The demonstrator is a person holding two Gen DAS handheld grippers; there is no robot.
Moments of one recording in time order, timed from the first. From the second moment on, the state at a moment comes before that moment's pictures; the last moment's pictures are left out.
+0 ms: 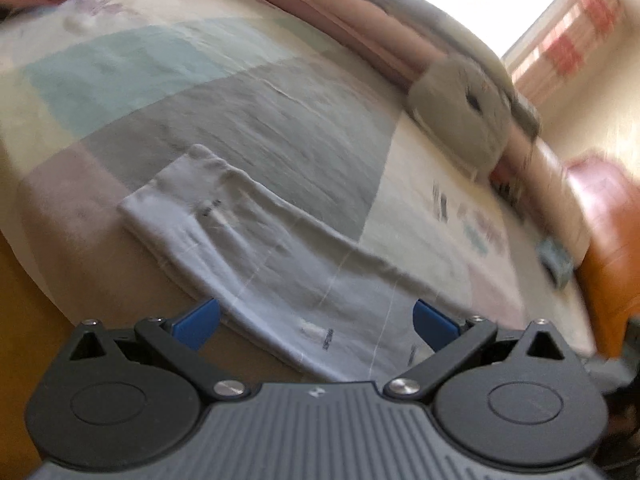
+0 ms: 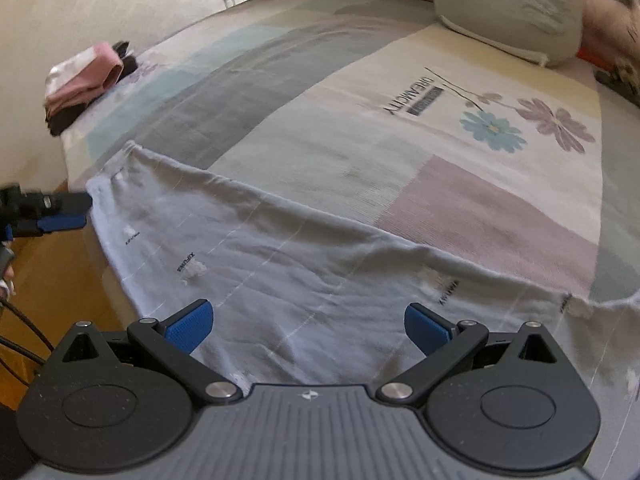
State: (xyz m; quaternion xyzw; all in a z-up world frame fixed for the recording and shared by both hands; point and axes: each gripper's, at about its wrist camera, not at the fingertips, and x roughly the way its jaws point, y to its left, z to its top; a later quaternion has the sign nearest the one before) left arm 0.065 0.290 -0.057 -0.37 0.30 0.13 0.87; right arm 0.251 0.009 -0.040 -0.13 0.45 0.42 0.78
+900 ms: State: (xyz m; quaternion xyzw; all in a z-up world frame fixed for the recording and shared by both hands) left arm 0.049 0.351 -0.115 -0.65 0.19 0.10 0.72; right arm 0.228 0.106 -0.010 -0.22 0.35 0.55 0.73
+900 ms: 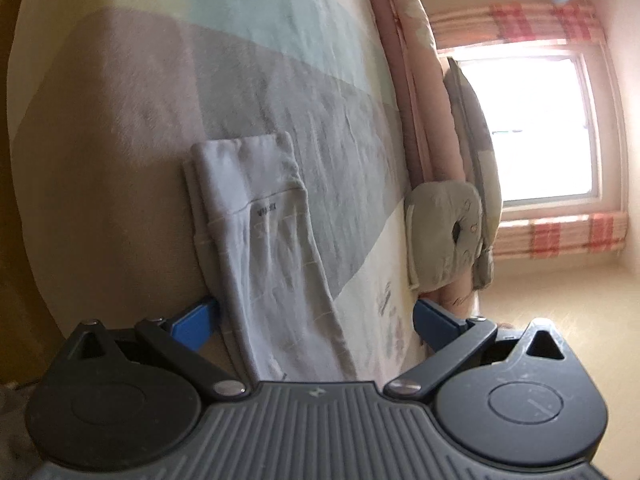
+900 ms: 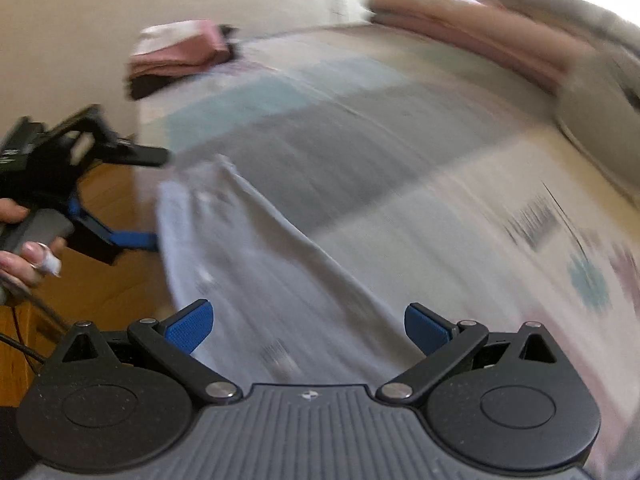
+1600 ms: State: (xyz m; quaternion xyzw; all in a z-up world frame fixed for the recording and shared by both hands) left arm 0.027 0.366 -0.090 -0.63 0.18 0.12 0.75; right arm 0.153 0.226 -0.052 -0.45 0.20 0.60 0.63
